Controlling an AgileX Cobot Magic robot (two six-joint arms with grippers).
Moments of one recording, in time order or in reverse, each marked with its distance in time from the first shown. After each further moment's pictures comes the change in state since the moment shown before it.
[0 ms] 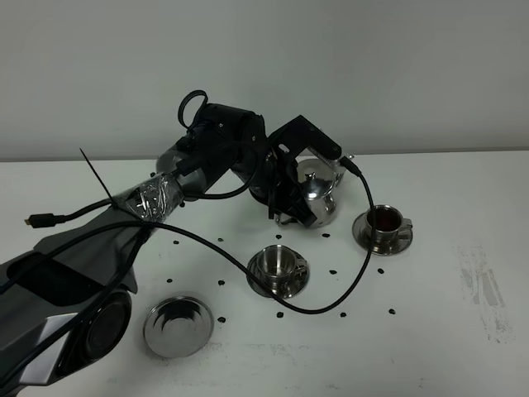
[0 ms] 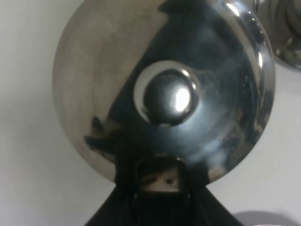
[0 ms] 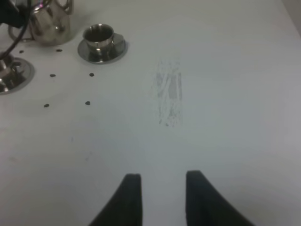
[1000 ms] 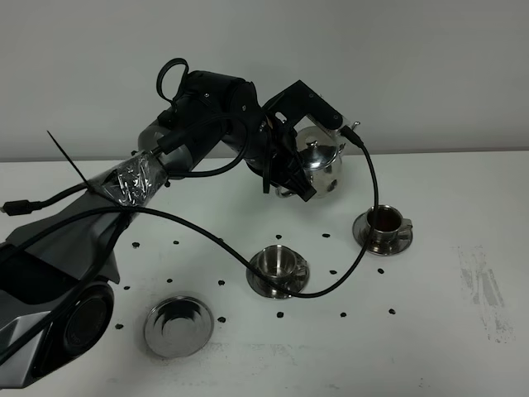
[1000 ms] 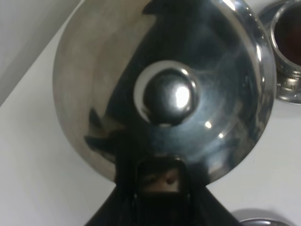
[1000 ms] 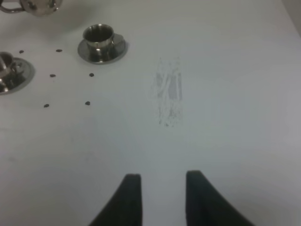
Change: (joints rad) left arm 0.000 -0.107 0.000 0.001 0.019 0.038; right arm 0.000 0.000 0.000 0.000 0.000 0.000
